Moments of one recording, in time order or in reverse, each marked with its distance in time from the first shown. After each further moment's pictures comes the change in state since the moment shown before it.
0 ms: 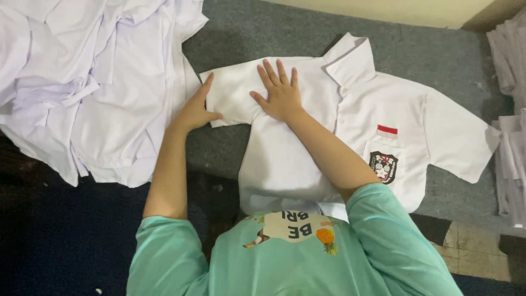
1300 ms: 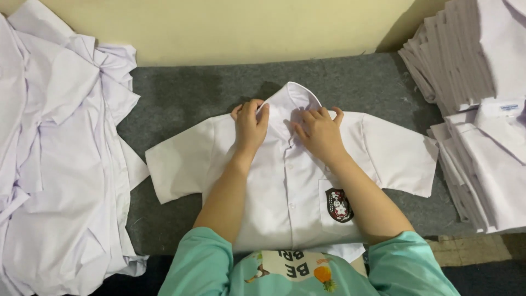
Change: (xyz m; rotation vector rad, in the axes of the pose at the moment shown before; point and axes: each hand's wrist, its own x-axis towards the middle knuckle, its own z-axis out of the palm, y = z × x) left_hand 0.177 0.174 0.208 -0.030 0.595 0.572; right_hand -0.098 0.217 -0.035 -0.094 0.442 0.202
